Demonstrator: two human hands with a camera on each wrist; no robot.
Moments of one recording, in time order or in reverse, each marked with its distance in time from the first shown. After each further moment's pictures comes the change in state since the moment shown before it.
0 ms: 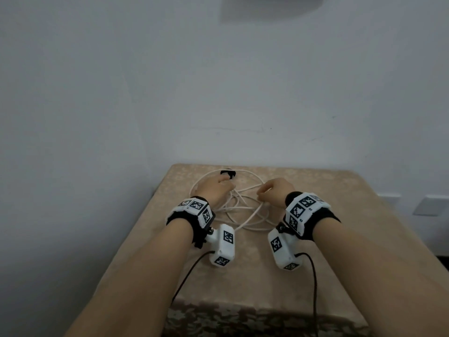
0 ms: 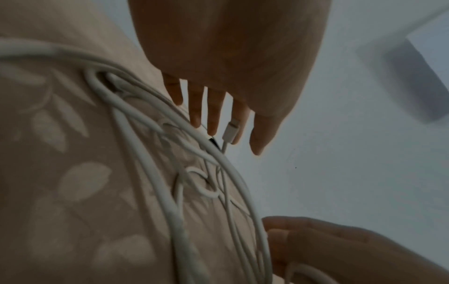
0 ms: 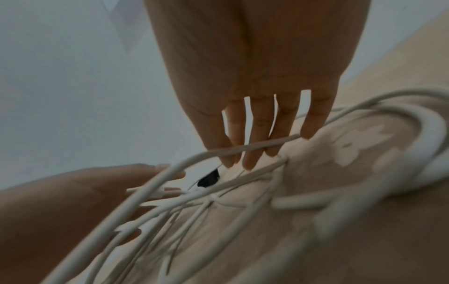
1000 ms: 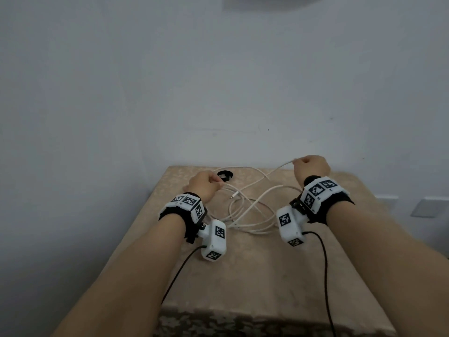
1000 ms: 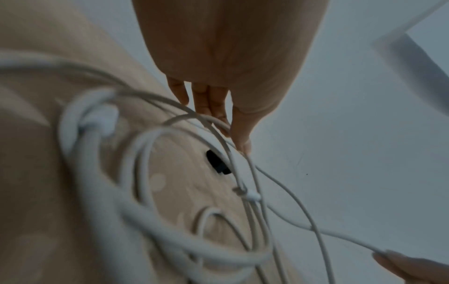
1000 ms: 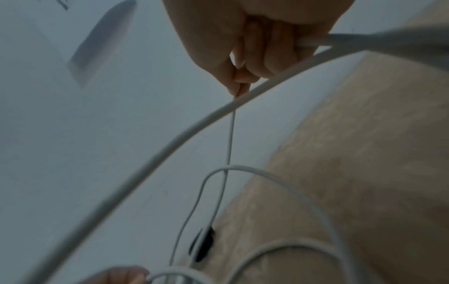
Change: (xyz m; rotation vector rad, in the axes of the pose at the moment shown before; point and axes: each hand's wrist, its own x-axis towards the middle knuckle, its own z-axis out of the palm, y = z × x) left_hand 0.024 -0.008 -0.006 0.014 0.168 -0.017; right_hand 0.020 0.012 -0.055 0.273 0.582 0.144
